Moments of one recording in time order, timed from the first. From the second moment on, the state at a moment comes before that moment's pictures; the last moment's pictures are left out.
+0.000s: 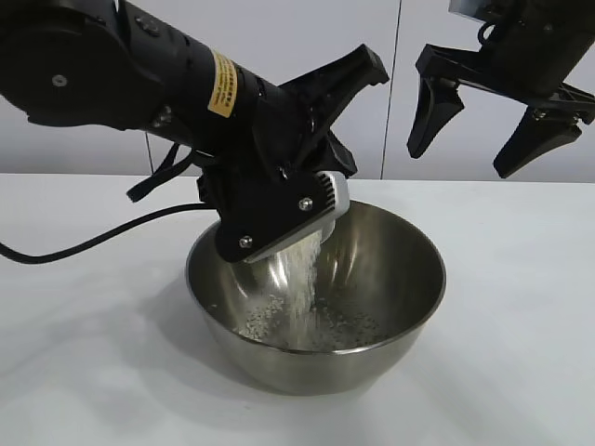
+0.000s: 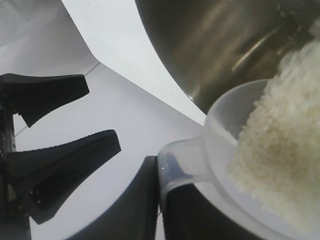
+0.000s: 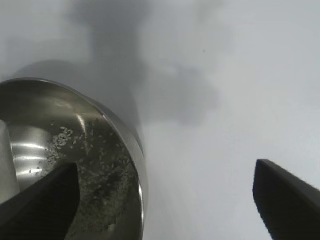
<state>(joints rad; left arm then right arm) -0.76 1.81 -1.04 0.69 -0.20 1.74 0.14 1.78 -1.39 0.28 0.89 -0.12</state>
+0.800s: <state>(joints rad) -0.76 1.81 -1.04 0.79 -0.22 1.76 0.14 1.78 -1.39 0.28 0.90 -0.12</state>
